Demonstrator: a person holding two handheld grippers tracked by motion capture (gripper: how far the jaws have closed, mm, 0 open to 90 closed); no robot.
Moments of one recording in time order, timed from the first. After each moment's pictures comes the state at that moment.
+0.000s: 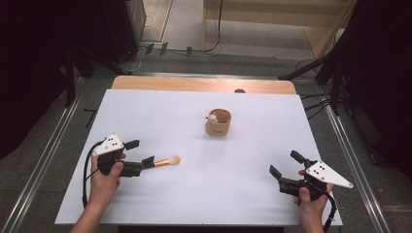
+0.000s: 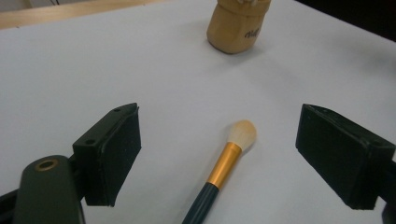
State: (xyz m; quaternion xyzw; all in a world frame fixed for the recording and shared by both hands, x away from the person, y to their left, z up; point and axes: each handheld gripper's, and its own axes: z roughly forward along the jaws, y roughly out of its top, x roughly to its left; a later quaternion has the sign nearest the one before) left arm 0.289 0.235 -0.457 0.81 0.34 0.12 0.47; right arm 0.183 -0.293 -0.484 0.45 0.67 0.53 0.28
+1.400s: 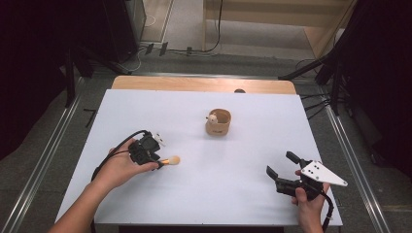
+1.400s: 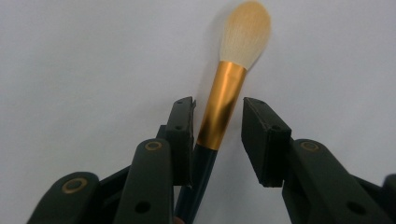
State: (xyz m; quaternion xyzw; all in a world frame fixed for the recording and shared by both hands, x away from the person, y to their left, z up) left arm 0.333 0.162 -0.465 0.96 0.25 0.02 0.13; right arm 0.185 -0.287 -0.487 0.44 0.69 0.51 0.27
